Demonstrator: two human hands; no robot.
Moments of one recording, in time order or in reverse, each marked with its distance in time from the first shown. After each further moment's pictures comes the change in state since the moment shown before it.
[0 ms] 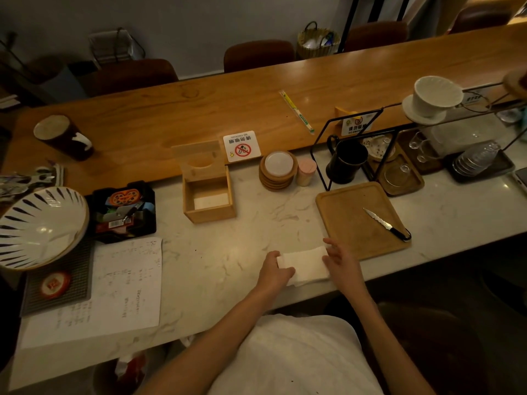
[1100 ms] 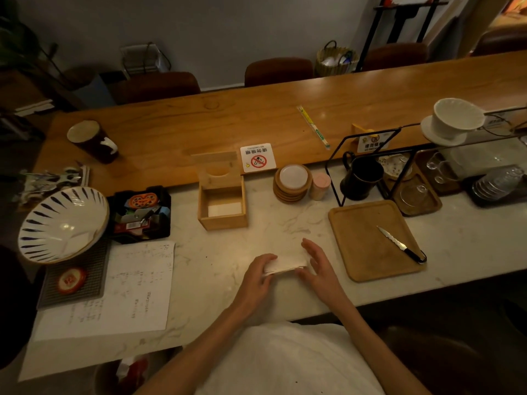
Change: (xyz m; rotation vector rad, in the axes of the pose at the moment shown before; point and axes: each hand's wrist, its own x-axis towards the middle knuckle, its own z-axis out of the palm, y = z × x) left_hand 0.013 -0.036 -0.058 0.297 0.116 0.610; right_hand 0.013 -0.016 0.048 0.148 -0.299 -0.284
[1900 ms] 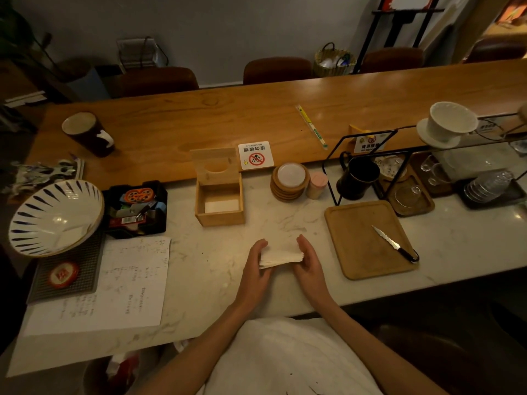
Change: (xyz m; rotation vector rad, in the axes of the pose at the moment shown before) left_hand 0.009 -0.007 0.018 -0.205 0.137 -0.026; right_hand 0.008 0.010 0.025 0.120 0.159 0.048
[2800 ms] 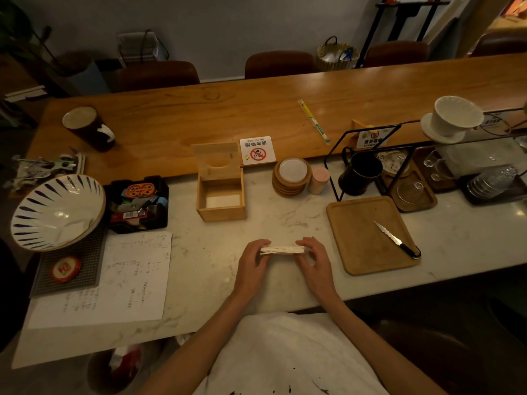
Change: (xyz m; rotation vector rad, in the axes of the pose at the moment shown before) left_hand 0.011 -0.005 -0.009 0.094 0.122 0.090; right_hand 0.004 0.010 -0.011 -0.185 0.129 -0.194
